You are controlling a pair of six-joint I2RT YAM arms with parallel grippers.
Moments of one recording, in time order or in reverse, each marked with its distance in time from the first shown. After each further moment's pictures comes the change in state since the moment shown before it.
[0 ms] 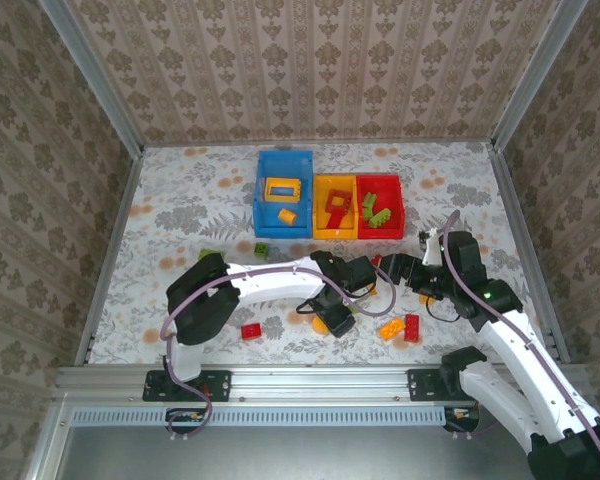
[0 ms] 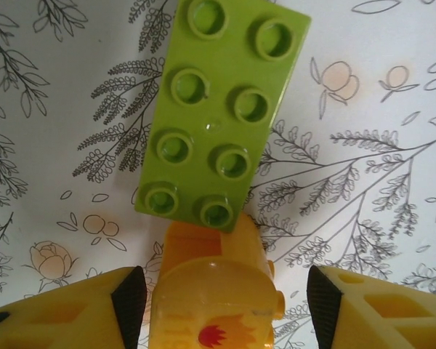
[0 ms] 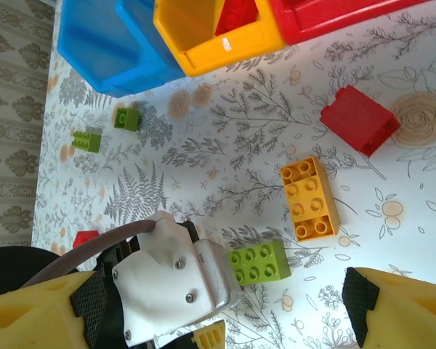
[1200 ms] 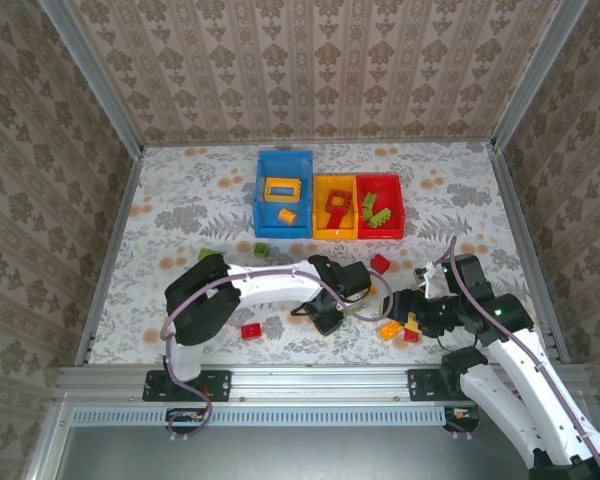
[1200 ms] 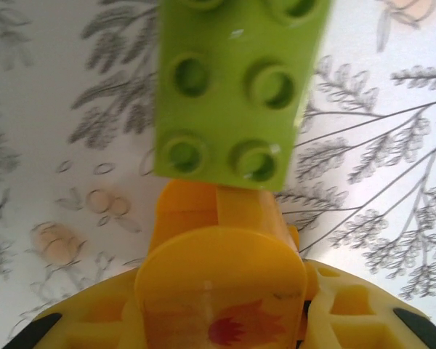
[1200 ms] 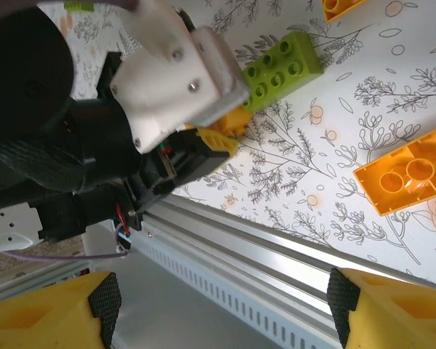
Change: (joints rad) left arm 0.010 -0.024 -0.066 0.001 -0.053 0.055; right arm 0.007 -0.113 -0.010 -0.389 -0.263 0.011
